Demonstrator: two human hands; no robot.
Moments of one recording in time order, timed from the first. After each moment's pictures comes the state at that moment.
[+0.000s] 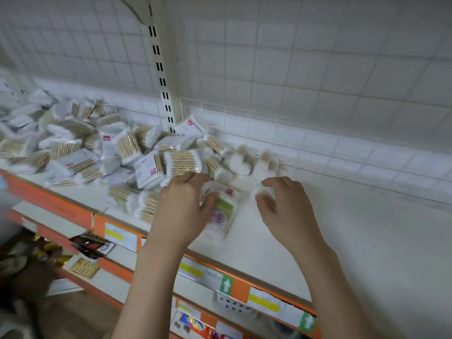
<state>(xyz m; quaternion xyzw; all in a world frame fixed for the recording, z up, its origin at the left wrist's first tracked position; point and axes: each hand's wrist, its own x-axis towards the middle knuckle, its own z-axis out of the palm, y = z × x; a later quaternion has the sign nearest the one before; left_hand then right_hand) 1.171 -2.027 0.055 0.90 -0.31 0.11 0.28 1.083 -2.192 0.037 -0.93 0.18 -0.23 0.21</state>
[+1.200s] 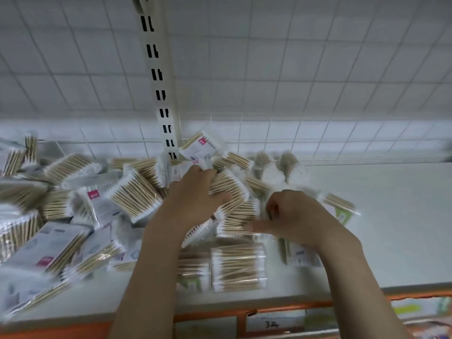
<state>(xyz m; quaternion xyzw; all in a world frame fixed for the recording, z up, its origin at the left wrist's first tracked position) 1.377 -2.004 0.048 0.82 -0.50 -0.12 0.23 1.202 -2.095 0.050 -0.90 0.40 -0.02 0.18</state>
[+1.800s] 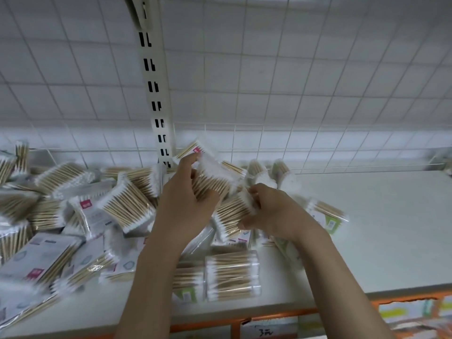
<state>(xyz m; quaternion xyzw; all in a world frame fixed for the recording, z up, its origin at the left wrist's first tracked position) 1.356 -1.984 0.060 0.73 -0.44 -0.10 0.51 1.225 -2.092 0.065 -0.86 0.40 -0.05 0.31</state>
